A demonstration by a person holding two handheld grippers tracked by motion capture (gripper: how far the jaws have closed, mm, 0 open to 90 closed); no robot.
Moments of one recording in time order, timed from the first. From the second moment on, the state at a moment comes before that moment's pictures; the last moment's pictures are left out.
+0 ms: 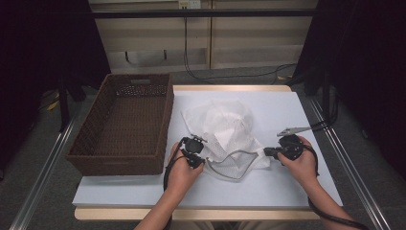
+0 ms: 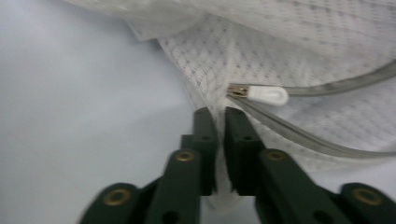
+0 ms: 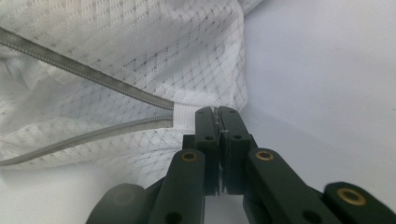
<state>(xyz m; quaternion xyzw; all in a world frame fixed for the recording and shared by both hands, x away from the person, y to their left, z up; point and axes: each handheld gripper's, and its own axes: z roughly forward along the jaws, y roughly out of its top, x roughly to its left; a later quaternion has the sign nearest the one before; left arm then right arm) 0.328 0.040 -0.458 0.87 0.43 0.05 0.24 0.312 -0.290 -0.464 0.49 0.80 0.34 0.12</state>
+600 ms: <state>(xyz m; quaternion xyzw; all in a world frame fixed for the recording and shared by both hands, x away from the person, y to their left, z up) 0.305 0.065 -0.453 0.84 0.48 -0.03 0.23 0.298 -0.320 -0.459 0.50 0.79 0.33 0.10</state>
